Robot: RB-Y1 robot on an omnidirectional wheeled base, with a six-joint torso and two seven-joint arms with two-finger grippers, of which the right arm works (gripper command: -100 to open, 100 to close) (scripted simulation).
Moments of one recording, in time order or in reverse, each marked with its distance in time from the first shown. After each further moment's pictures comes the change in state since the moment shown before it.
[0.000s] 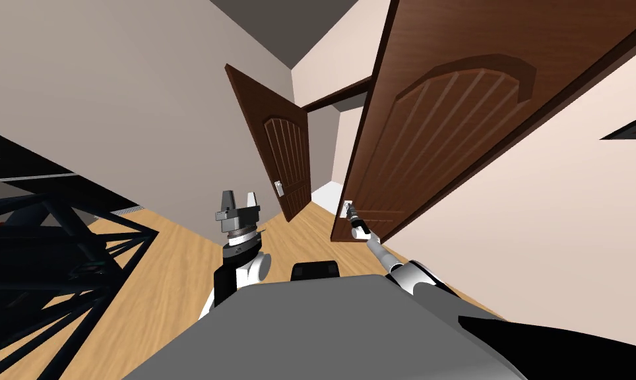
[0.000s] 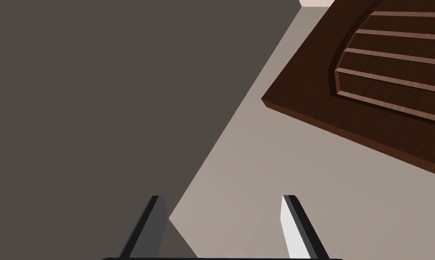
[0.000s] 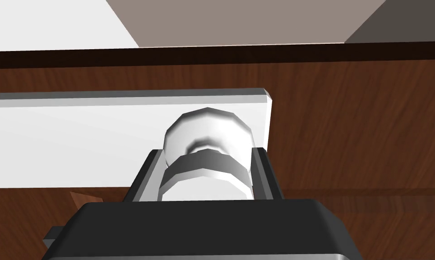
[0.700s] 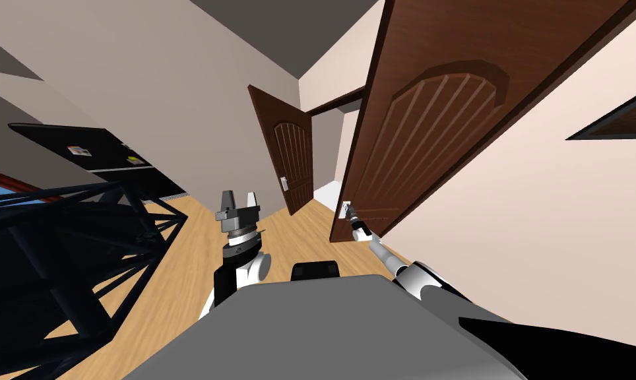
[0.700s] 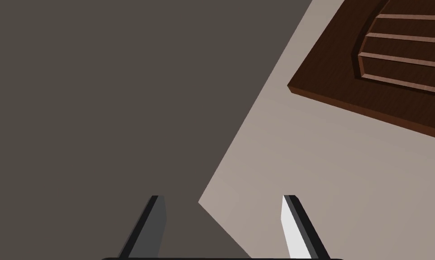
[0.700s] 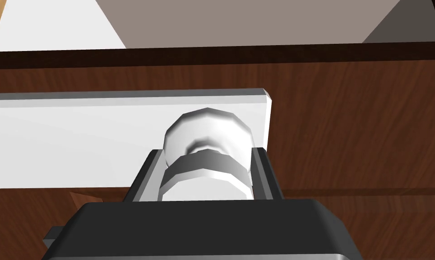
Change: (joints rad) arm 0.025 -0.057 0.097 -0.048 -0.019 -0.021 -0.047
